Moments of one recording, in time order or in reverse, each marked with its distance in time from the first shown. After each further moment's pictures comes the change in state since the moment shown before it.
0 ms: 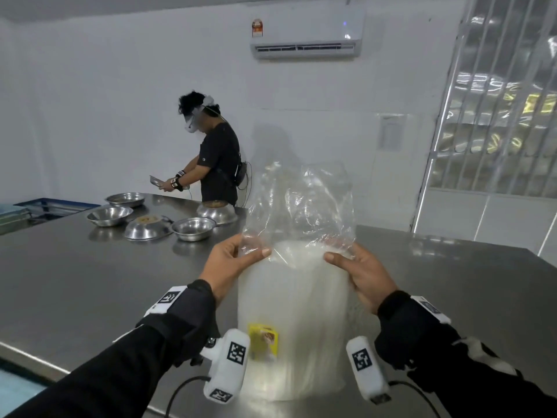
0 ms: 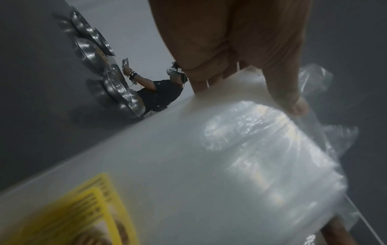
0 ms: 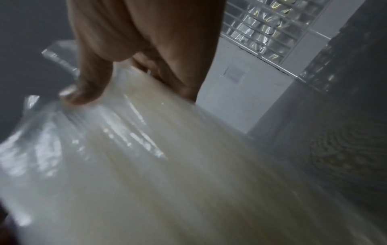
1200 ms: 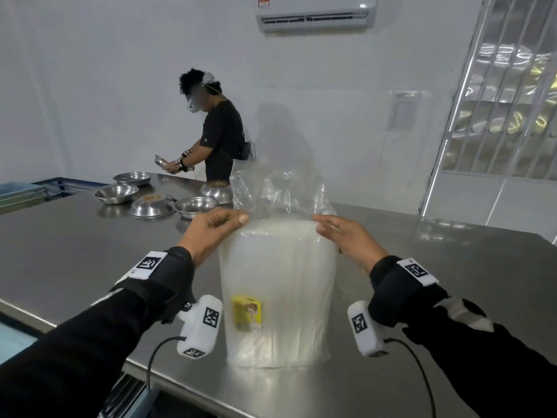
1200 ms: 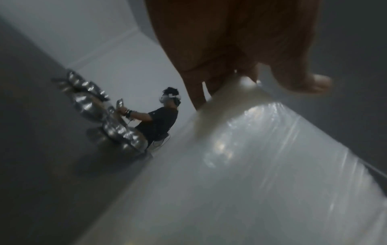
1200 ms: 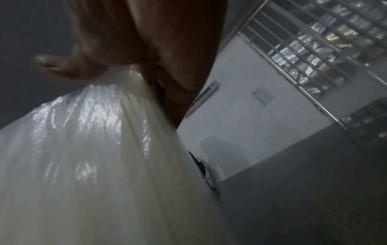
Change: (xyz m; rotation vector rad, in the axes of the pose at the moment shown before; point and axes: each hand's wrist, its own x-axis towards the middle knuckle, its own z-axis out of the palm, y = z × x) left_hand 0.000 0.016 0.002 0.363 0.027 -0.009; right_hand 0.013 -0.016 -0.019 -0.501 -0.129 0.022
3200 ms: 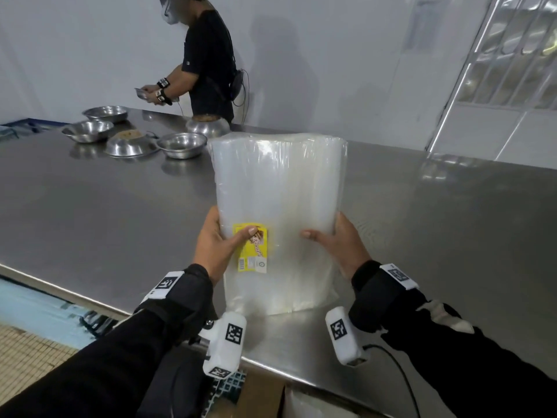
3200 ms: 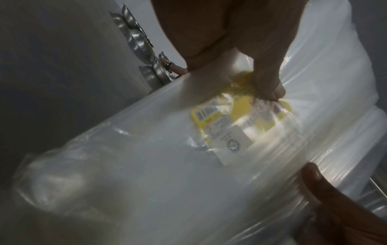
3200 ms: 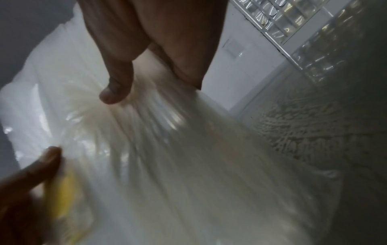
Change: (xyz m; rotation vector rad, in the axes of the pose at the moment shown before) left_hand -0.035 -0.133 0.065 -0.299 0.128 -0.091; right_hand -0.013 0.115 0.076 0.207 0.179 0.113
